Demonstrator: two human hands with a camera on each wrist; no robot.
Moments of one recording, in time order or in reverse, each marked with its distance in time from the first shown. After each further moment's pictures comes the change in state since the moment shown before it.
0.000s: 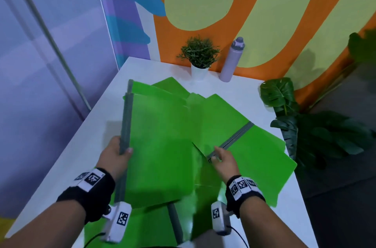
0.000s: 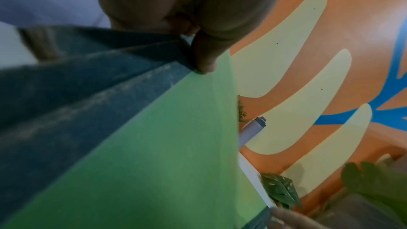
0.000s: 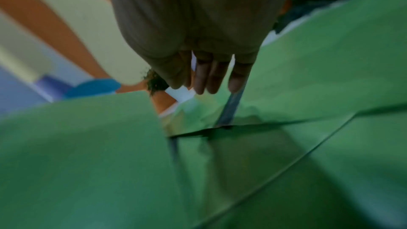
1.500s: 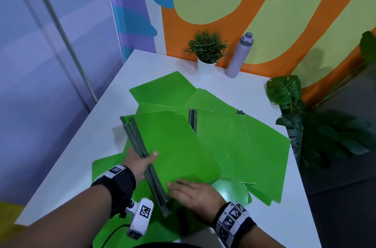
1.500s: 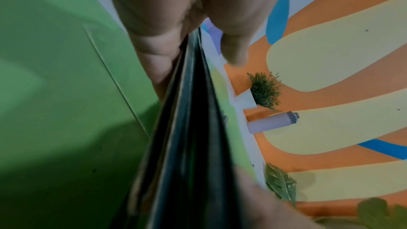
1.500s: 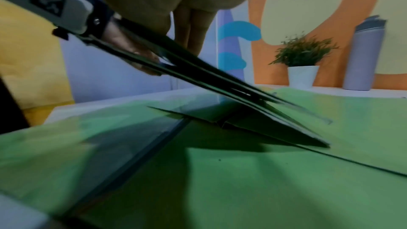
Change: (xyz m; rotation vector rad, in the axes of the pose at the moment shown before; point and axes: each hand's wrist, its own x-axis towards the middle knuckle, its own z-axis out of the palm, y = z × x) left_hand 0.027 -0.057 0.051 -0.427 -0.192 -0.316; right_hand -0.082 0.005 0.060 -0.683 -0.255 -1.285
